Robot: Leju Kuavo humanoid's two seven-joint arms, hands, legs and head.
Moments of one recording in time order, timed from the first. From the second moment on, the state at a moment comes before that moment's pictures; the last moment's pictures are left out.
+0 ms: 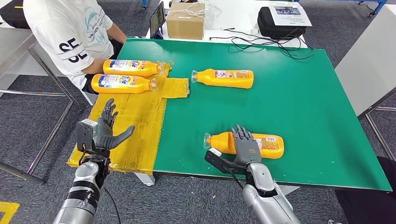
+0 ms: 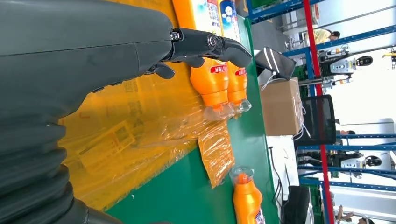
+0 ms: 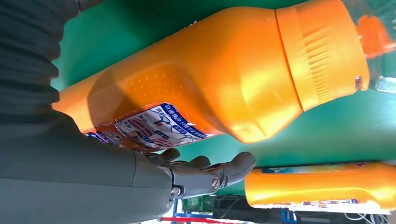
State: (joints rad) left arm -0.31 -0.09 0.12 -0.96 -0.16 -0.06 -0.55; right arm -0.31 0.00 0.43 -0.96 1.20 -0.25 0.11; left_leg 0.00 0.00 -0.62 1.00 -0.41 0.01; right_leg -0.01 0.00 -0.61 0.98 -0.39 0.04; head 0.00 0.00
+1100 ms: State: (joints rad) left arm -0.32 -0.08 0.13 -0.96 -0.15 -0.07 -0.55; right arm -0.37 -0.05 0.32 -0.92 1.17 -0.33 0.09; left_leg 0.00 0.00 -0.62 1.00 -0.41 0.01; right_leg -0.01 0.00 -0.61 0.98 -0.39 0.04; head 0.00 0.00
